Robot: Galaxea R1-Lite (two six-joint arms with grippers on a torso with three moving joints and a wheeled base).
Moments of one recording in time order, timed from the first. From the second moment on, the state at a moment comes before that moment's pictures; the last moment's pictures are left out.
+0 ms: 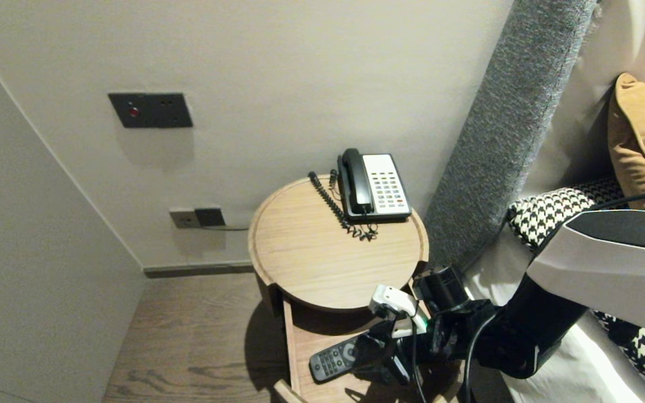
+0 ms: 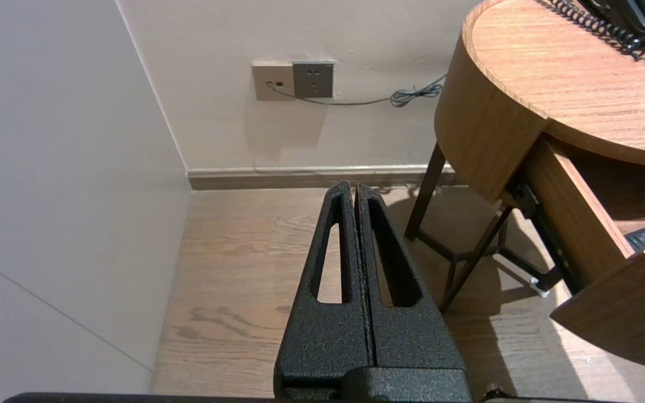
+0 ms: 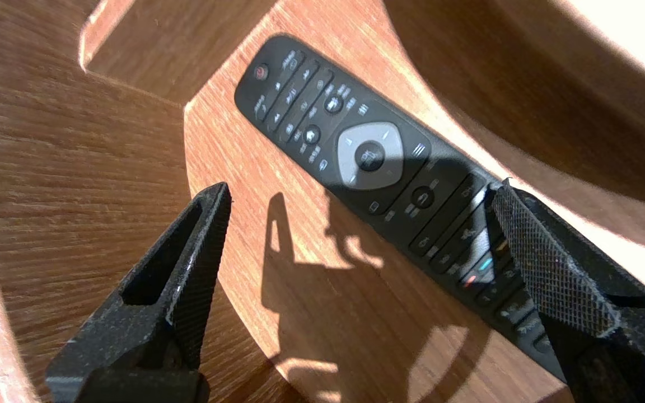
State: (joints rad) left arm 0.01 0.00 0.00 -0.01 0.01 -0.01; right arm 0.50 2.14 -0.73 -0.63 0.51 -0.35
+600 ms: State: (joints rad) left arm 0.01 0.00 0.00 -0.01 0.01 -0.01; right arm 0.49 2.23 -0.73 -0.74 0.52 -0.37
